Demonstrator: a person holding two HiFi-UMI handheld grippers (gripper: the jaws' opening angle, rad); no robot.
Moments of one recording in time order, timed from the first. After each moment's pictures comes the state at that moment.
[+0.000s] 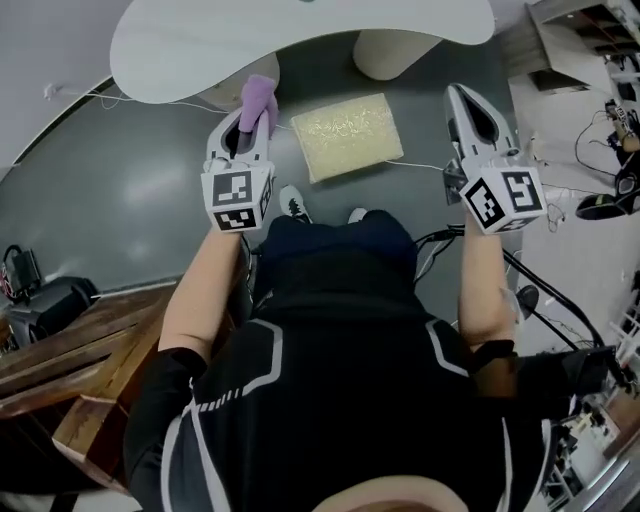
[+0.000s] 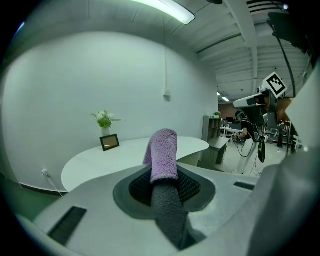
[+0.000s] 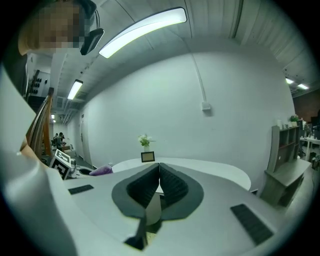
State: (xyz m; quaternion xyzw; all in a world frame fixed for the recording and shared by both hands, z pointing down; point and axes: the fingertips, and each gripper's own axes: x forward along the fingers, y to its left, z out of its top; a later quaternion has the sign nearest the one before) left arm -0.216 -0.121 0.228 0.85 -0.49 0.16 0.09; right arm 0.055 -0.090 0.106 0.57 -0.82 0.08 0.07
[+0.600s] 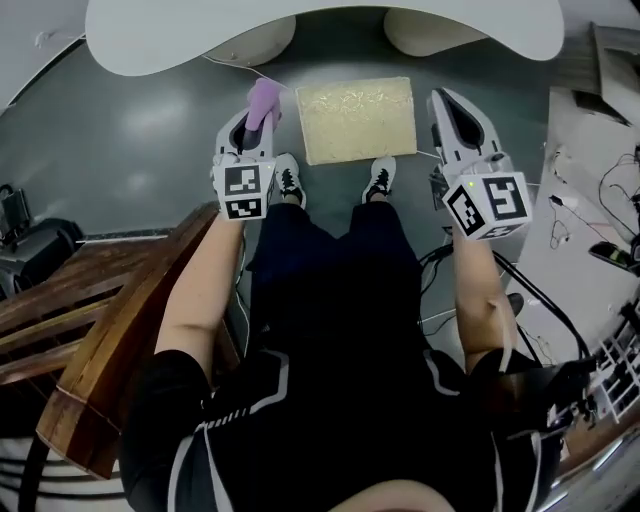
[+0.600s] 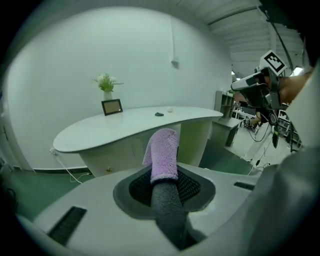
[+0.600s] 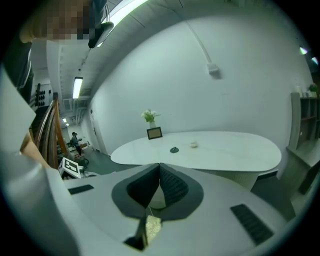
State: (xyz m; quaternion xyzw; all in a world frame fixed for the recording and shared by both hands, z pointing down) left arm -0.202 -0.145 0.417 0.80 -0.52 0.26 0.16; right arm 0.050 -0.170 0.273 0.49 -0.85 0.17 0.12
